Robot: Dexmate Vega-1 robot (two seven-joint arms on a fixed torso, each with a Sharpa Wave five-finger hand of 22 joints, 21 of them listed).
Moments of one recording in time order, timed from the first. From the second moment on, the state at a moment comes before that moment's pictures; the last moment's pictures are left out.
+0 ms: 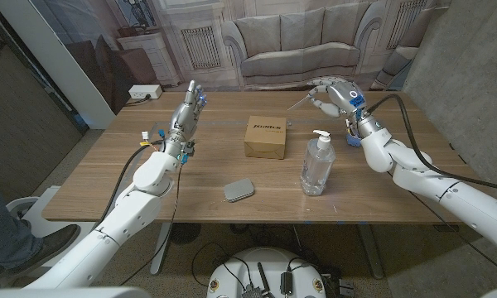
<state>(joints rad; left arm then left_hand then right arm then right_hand) 1.10 0.61 0.27 -1.76 -0.60 -0.32 0.12 0.53 0.10 -0.27 0.10 0.38 -0.06 0.03 0.20 0.18 -0.06 -0.05 0.20 0.19 -0.10 -0.02 0.19 0.18 -0.17 -0.03 0.22 0.18 -0.77 -0.87 -0.57 -1.64 -0.71 0.10 -0.64 0.93 0.10 0.26 -0.13 0.21 0.92 -0.22 0.50 0.41 0.62 -0.22 0.22 0.19 0.55 -0.05 0.19 0.20 0.45 -0.05 0.29 0.20</state>
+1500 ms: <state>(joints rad) 1.09 0.64 0.26 -1.76 -0.63 -0.30 0.08 0.53 0.11 -0.27 0.10 0.38 -0.05 0.02 0.20 0.18 -0.05 -0.05 0.20 0.19 -0.10 -0.02 0.19 0.18 -0.17 -0.03 0.21 0.18 -0.90 -0.92 -0.36 -1.96 -0.60 -0.10 -0.39 0.93 0.10 0.25 -0.12 0.21 0.92 -0.22 0.51 0.42 0.62 -0.22 0.21 0.19 0.54 -0.05 0.19 0.20 0.44 -0.04 0.28 0.20</state>
